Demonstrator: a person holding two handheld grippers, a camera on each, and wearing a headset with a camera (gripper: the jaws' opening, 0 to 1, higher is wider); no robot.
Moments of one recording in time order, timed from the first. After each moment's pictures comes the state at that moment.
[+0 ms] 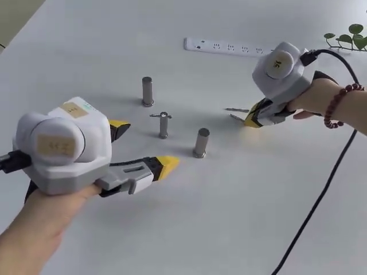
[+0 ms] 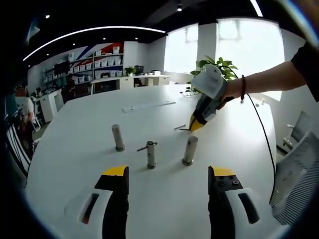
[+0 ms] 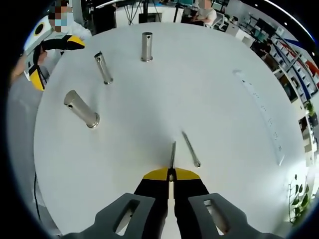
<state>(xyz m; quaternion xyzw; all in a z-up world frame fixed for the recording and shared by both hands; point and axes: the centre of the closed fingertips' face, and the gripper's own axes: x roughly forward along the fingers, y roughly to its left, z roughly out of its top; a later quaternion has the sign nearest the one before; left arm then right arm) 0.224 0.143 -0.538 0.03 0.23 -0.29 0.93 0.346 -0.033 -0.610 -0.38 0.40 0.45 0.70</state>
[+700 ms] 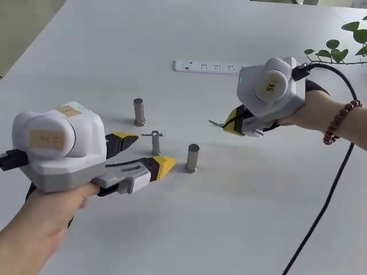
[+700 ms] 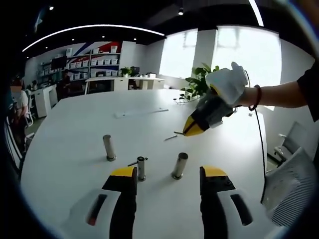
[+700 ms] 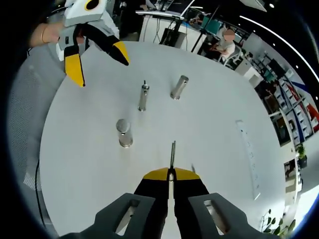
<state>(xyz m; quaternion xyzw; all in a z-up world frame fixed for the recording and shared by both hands) 0.231 0.123 -0.511 -0.01 0.23 -0.33 0.92 0.304 0.011 -0.546 -0.44 0.27 0.51 0.69</state>
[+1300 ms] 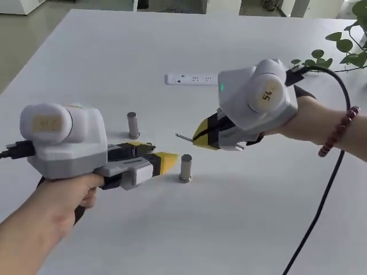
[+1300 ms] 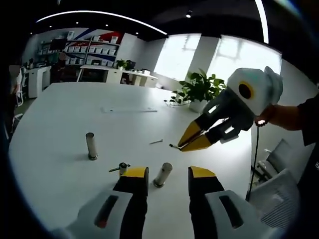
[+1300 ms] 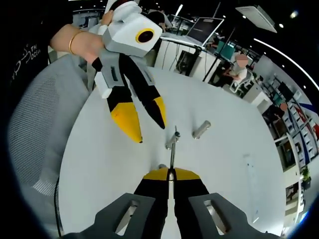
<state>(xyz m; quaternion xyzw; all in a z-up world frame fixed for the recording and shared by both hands) 0.233 0.099 -0.500 -0.09 0.25 -0.36 0.89 0.250 0.062 -0.506 -0.41 0.20 0.59 0.67</state>
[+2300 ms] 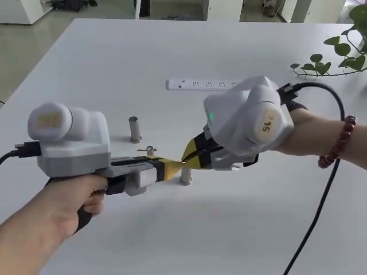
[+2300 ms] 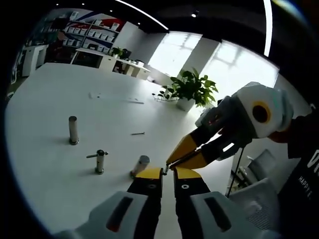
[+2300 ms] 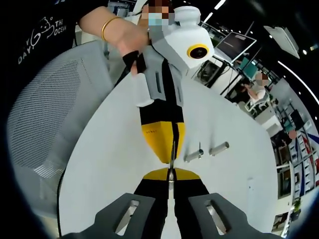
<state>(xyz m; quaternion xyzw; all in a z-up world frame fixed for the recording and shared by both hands) 0.212 0.076 -0.497 -0.15 0.29 -0.40 0.85 0.209 0.077 -0.507 -0.47 0.14 0.63 0.60</state>
